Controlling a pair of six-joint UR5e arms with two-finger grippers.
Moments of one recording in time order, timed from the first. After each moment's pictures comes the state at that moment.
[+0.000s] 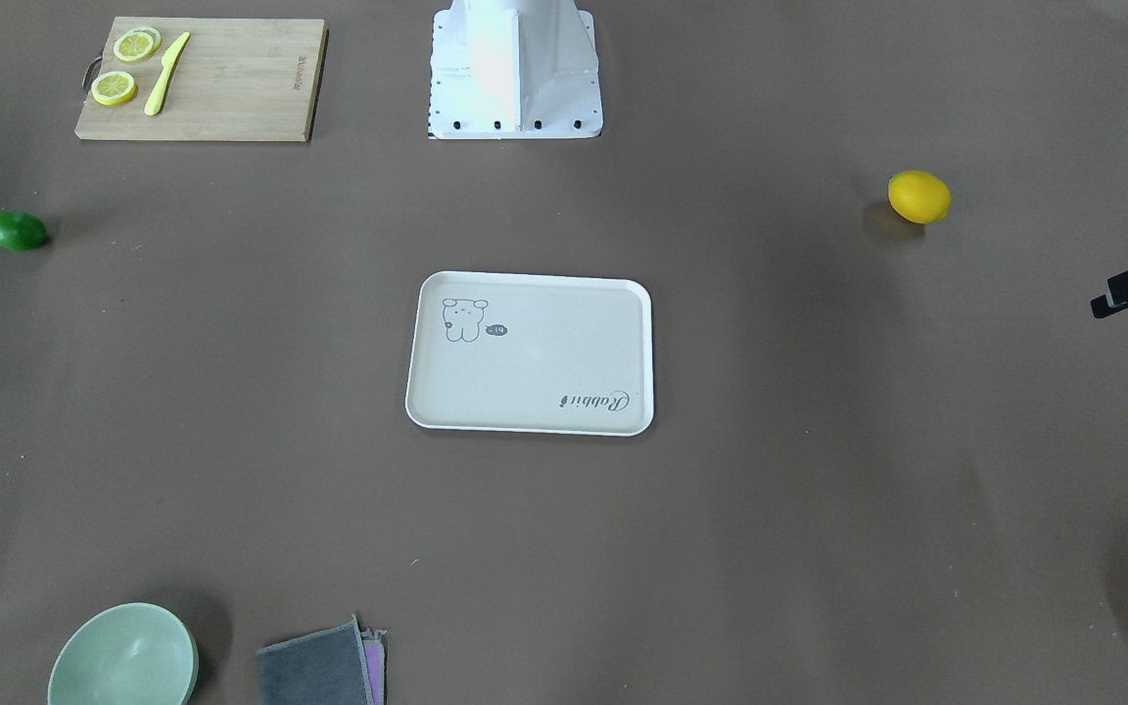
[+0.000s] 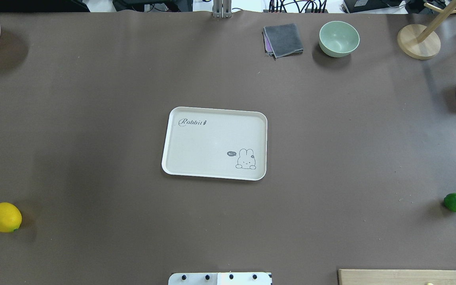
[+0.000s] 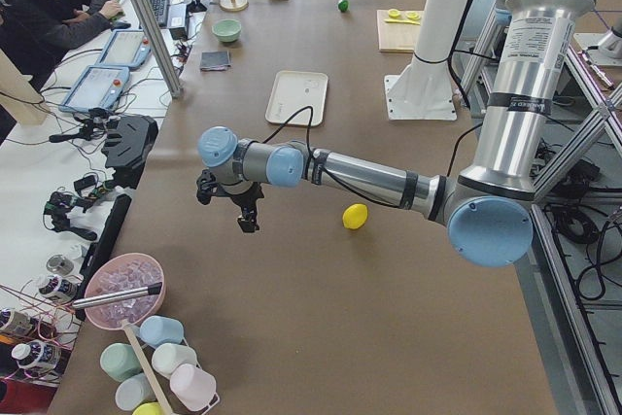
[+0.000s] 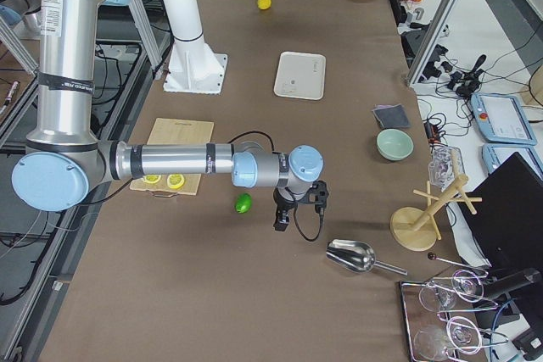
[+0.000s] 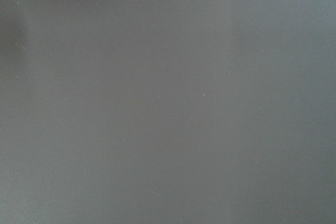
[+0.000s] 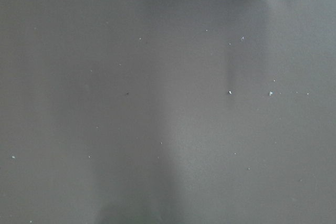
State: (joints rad) left arm -1.36 -1.74 -1.61 -1.47 -2.46 -0.20; right arm 1.35 -1.69 1.71 -1.61 2.41 0.16
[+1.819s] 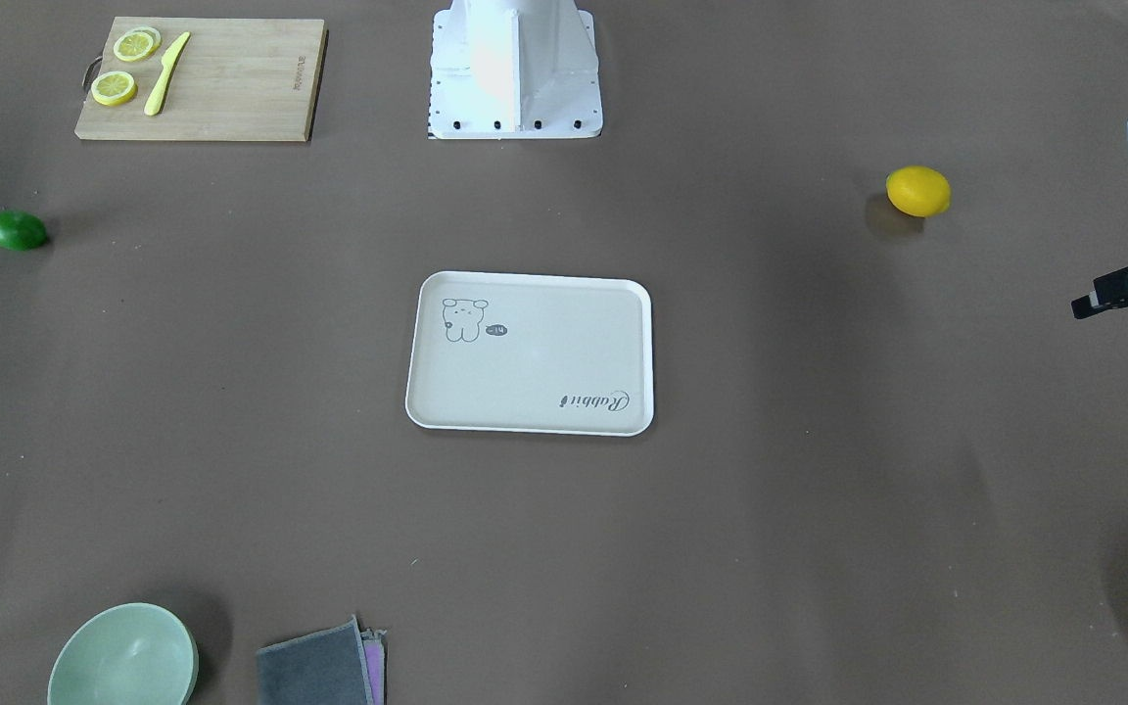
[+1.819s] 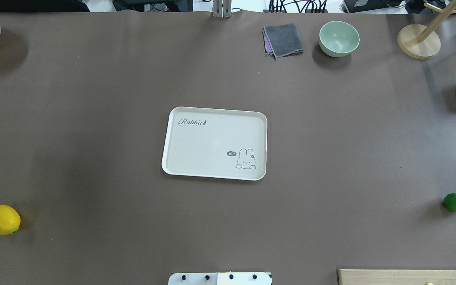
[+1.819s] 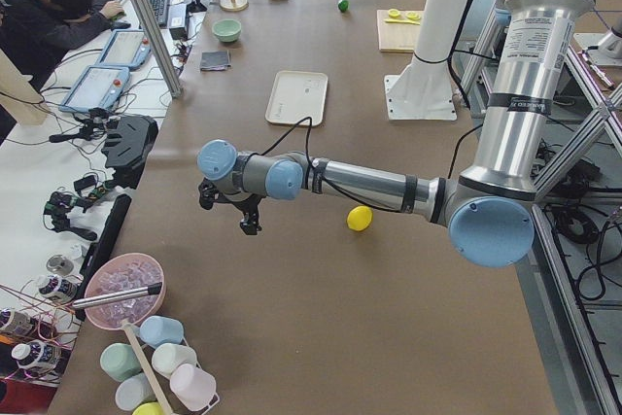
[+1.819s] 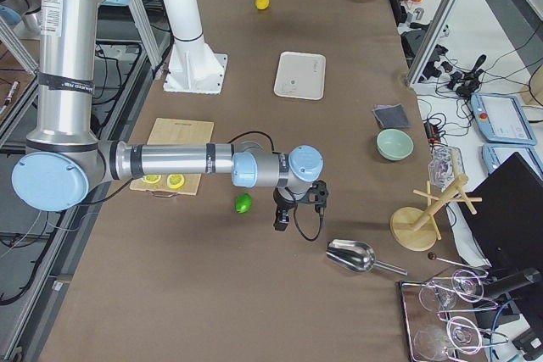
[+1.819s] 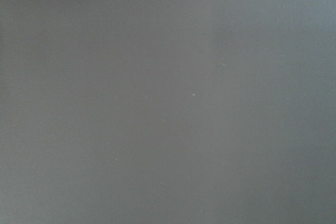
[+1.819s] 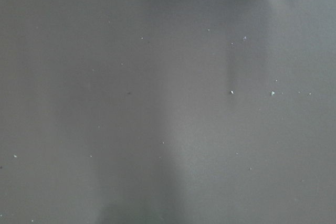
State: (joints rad) left arm -1.35 -1.73 -1.56 -1.58 -2.58 -0.20; right arm 1.35 -1.68 1.71 -1.61 2.42 0.16
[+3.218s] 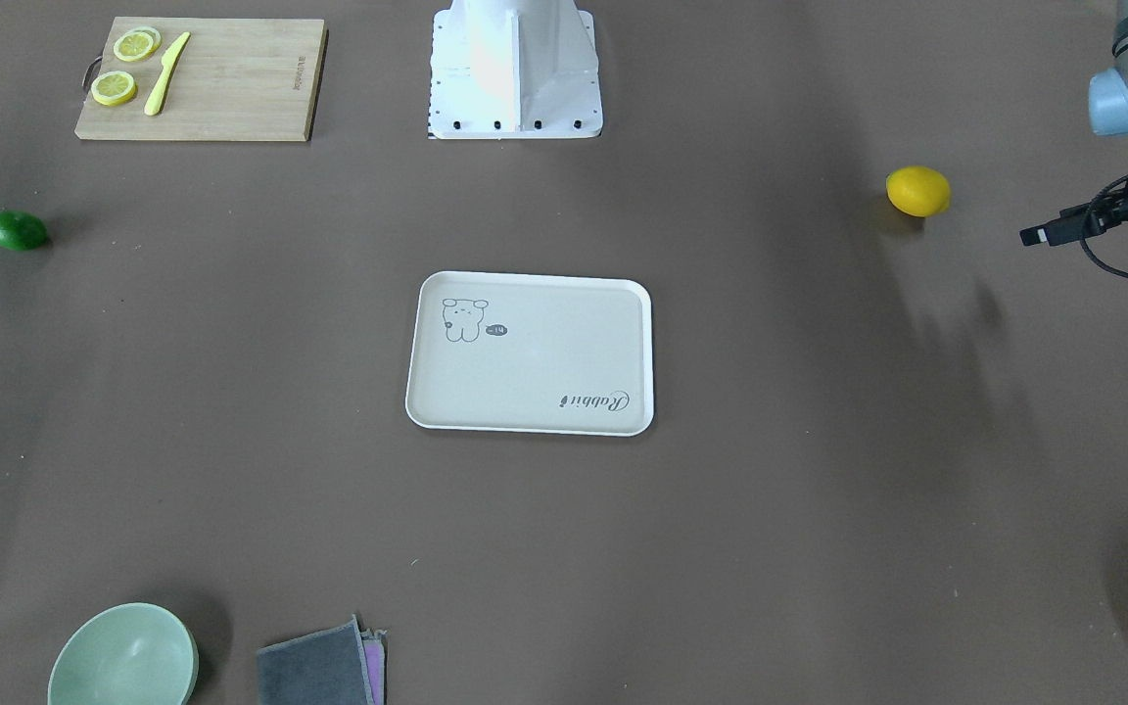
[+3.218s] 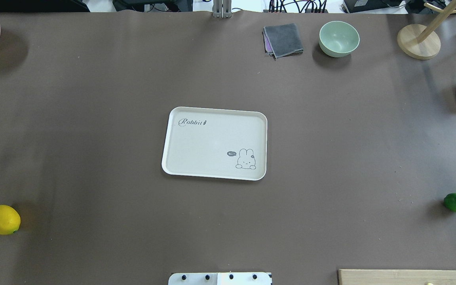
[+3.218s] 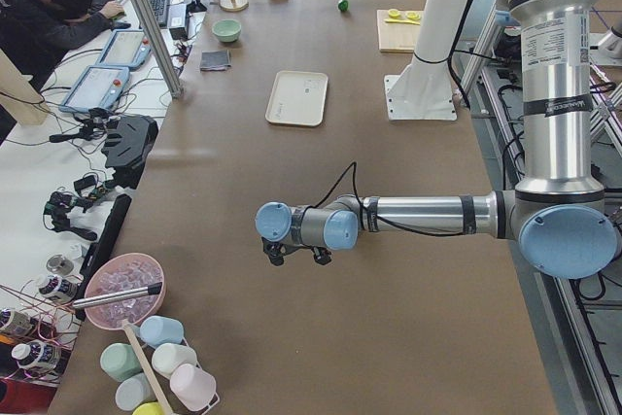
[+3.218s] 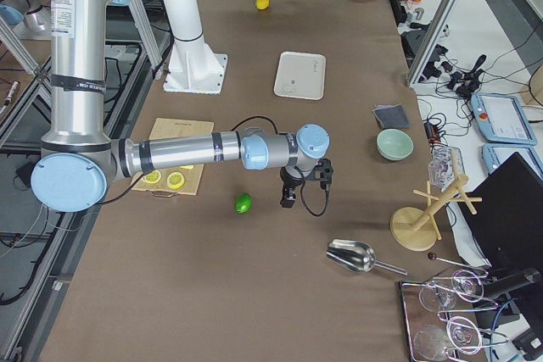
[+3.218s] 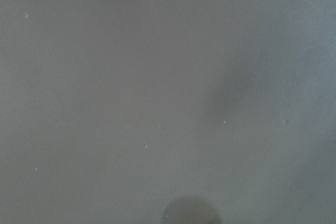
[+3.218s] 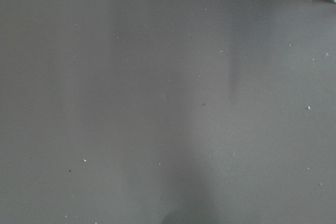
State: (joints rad) left arm -1.21 -1.44 -1.62 -1.65 -2.73 -0.62; right arm 1.27 -1.65 1.76 -1.61 2.46 0.24
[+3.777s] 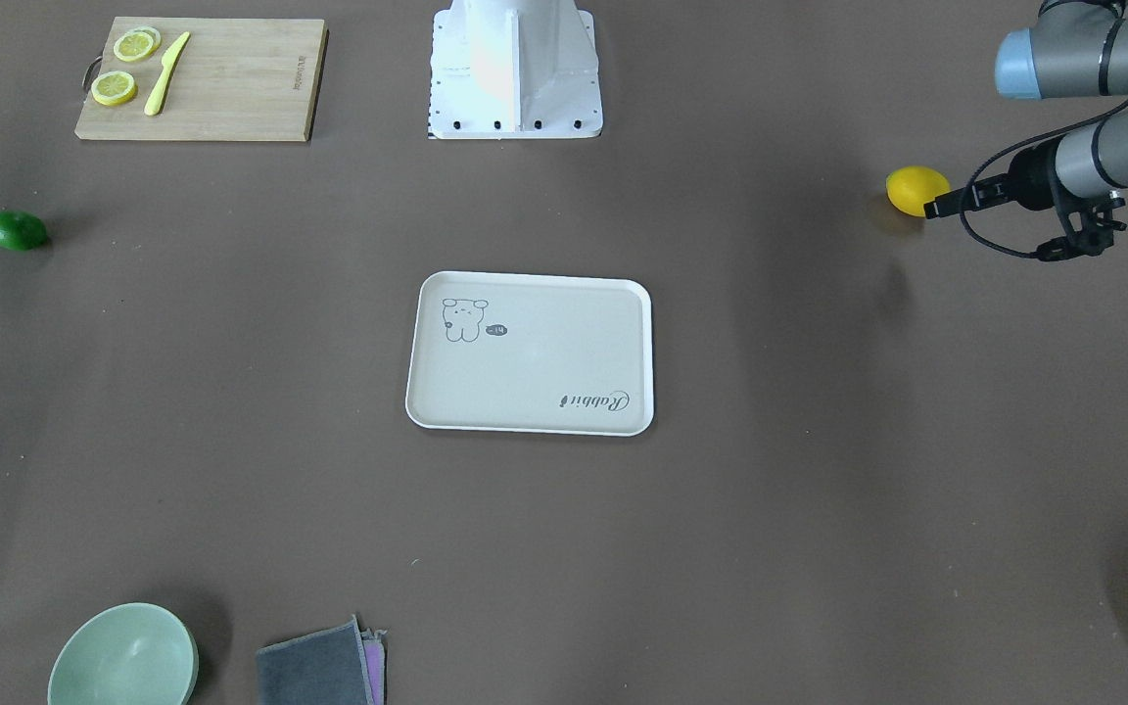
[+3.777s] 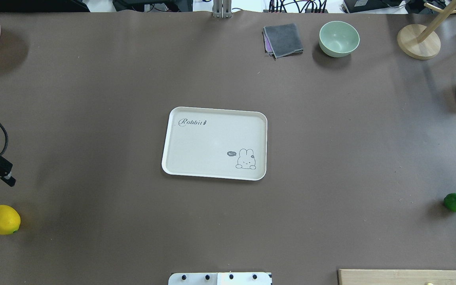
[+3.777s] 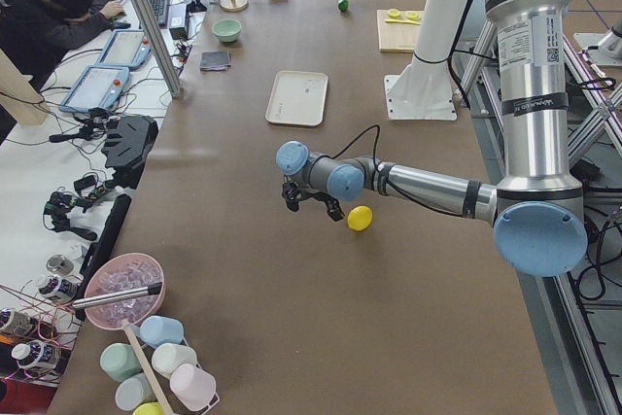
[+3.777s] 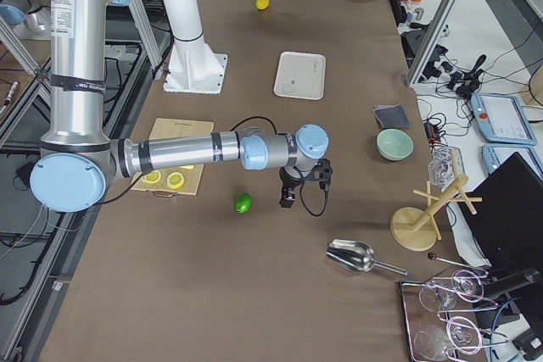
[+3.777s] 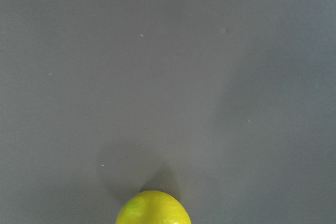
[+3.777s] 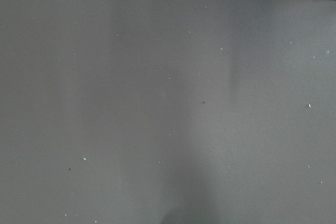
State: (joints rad) left arm -0.97 -1.42 -1.86 -1.71 -2.57 -0.79; right arm 1.27 -1.65 1.76 -1.61 2.46 0.24
